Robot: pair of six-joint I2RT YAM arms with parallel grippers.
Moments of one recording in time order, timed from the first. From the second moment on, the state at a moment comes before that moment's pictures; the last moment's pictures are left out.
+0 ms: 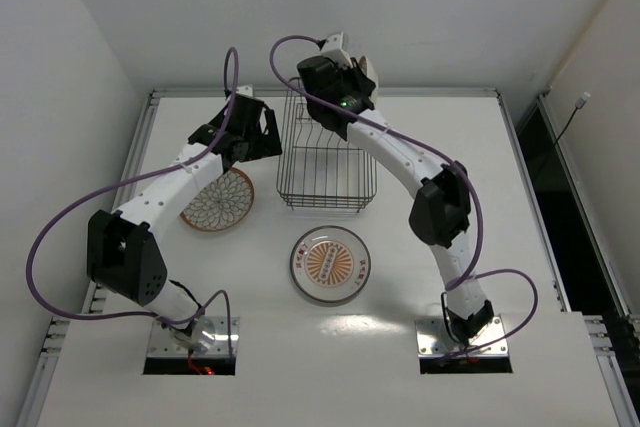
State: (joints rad) left arm -0.39 1.54 1.36 -0.60 -0.31 -0.48; right arm 0.65 2.20 2.14 -0.40 1.23 -0.11
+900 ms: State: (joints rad) left arm -0.39 1.54 1.36 -0.60 -0.31 -0.48; right arm 0.69 2.23 1.99 -0.19 1.25 -0.23
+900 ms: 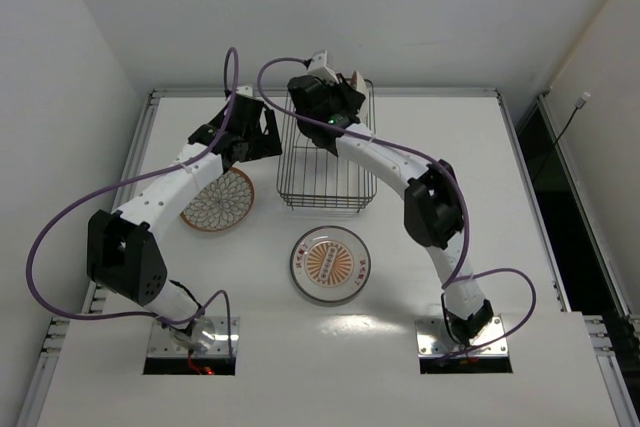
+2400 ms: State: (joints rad) left arm -0.39 1.33 1.31 -0.57 -0.49 -0.55; right arm 0.78 2.21 1.89 -0.40 1.25 -0.02
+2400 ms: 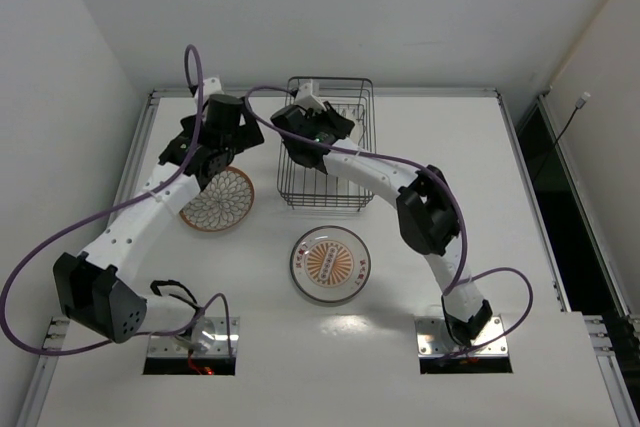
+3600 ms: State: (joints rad) left arm -0.39 1.32 1.30 -0.60 -0.63 -0.61; right arm 0.68 2.16 1.83 0.11 1.21 -0.49
